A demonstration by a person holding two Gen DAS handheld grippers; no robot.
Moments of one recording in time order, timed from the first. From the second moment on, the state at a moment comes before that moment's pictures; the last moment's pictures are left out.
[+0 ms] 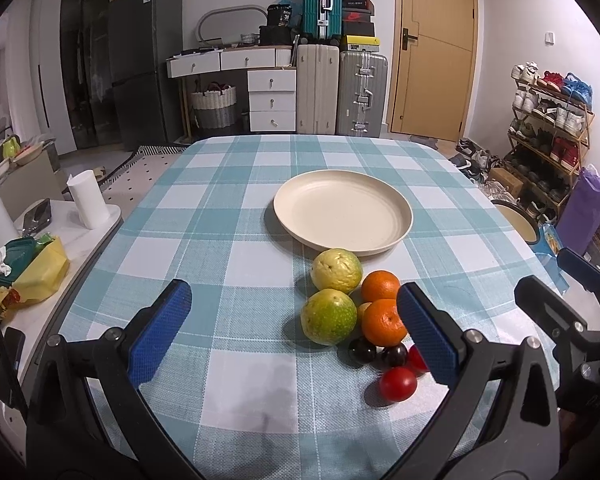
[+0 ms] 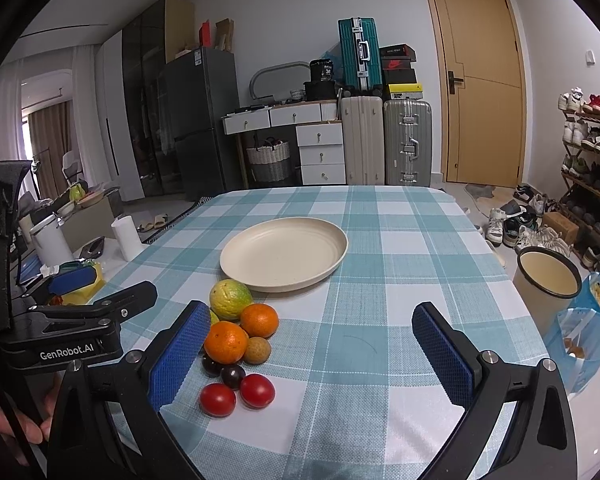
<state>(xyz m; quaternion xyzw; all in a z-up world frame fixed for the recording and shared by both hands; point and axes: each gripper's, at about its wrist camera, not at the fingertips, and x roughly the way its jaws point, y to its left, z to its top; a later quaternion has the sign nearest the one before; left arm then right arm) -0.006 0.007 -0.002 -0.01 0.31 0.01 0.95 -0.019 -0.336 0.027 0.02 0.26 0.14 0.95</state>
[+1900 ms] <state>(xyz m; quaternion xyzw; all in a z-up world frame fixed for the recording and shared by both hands) 0.124 0.069 -0.116 -0.30 0.48 -0.23 0.79 0.022 -0.322 -0.011 0.02 0.31 0.17 0.93</state>
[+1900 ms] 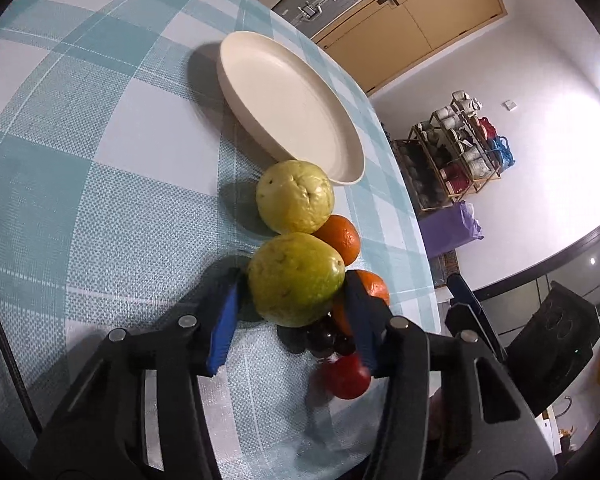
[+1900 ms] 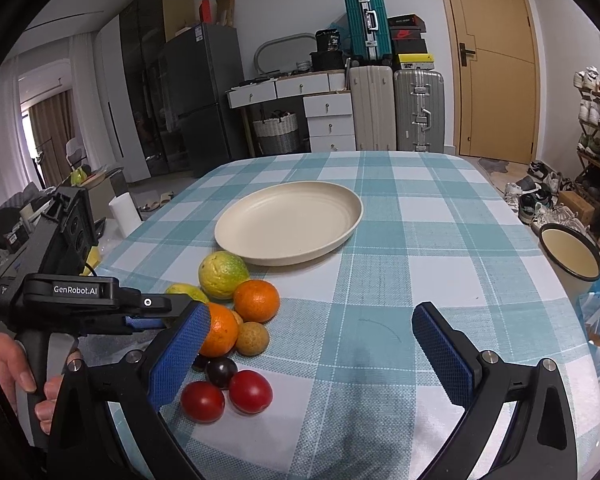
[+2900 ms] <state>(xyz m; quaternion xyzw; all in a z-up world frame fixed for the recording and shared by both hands) 0.099 0.093 -0.092 -0.30 0.45 -0.22 0.81 0.037 -0.257 -0.039 -0.03 0.37 0.28 0.89</state>
